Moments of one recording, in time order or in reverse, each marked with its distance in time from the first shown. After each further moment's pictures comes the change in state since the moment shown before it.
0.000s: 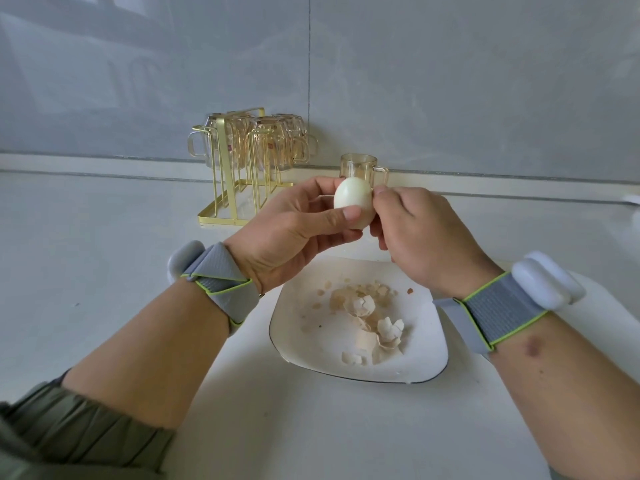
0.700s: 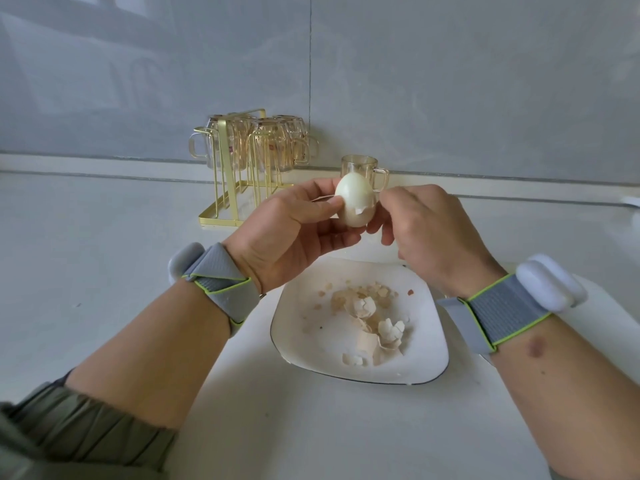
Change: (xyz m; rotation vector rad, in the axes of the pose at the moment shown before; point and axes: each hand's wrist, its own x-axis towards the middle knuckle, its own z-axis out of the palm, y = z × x) left_hand -0.002 0.005 0.001 -0.046 -0.015 -0.031; right_hand -0.002 -0.002 -0.006 0.027 0.010 0.073
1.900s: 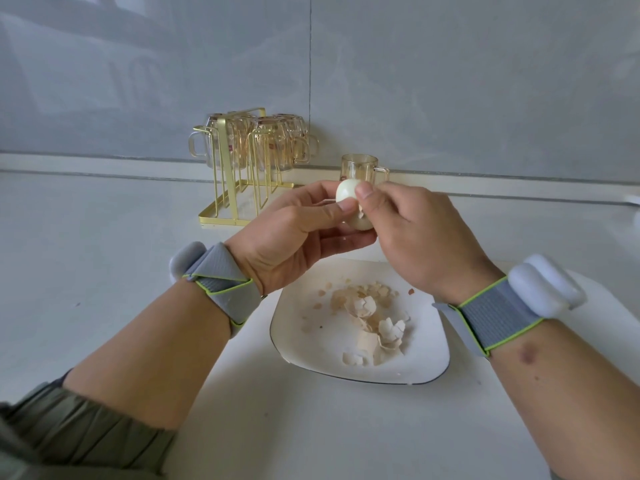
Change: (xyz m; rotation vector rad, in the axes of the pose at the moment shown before) left_hand -0.002 -0.002 0.003 0.013 -0.004 -0.023; right_hand -0.002 0.003 0.008 -0.153 0.027 -0.212
